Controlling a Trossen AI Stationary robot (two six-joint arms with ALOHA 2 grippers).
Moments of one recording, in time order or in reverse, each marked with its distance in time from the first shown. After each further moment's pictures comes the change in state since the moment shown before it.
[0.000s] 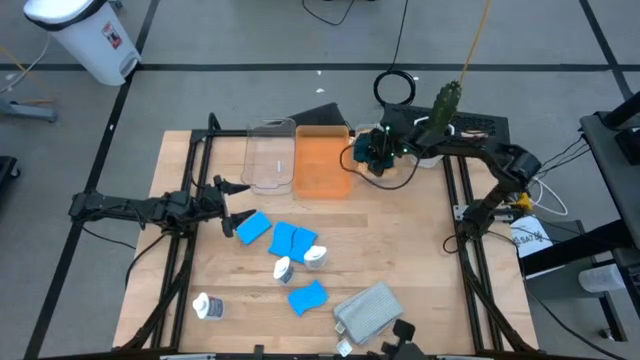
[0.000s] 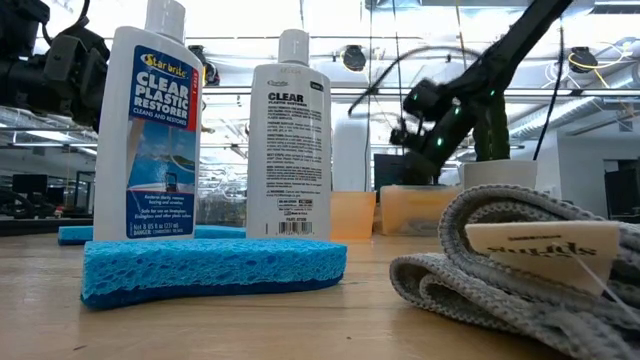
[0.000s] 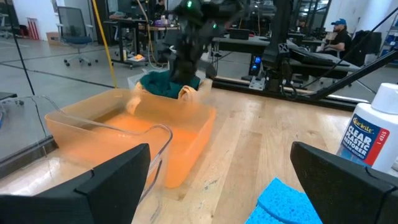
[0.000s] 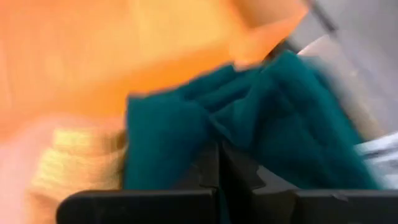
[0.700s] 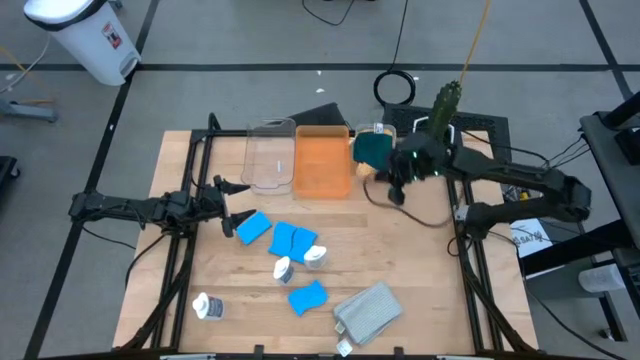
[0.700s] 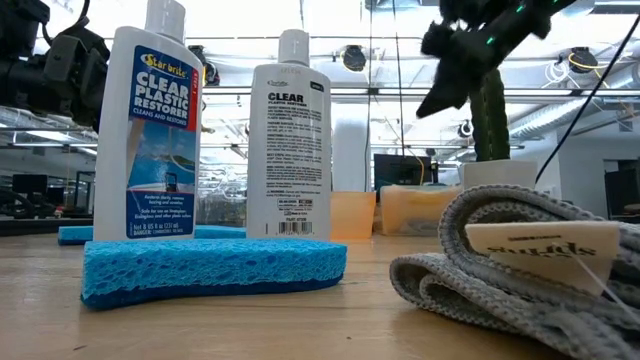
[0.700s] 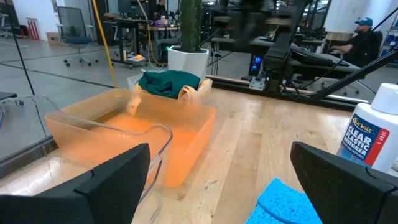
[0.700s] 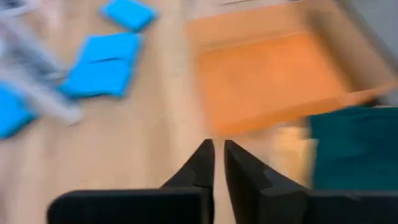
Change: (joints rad) left arm 0.000 0.000 0.000 0.000 0.000 0.000; right arm 0.376 -0.514 -0.010 -0.412 -0.008 0.227
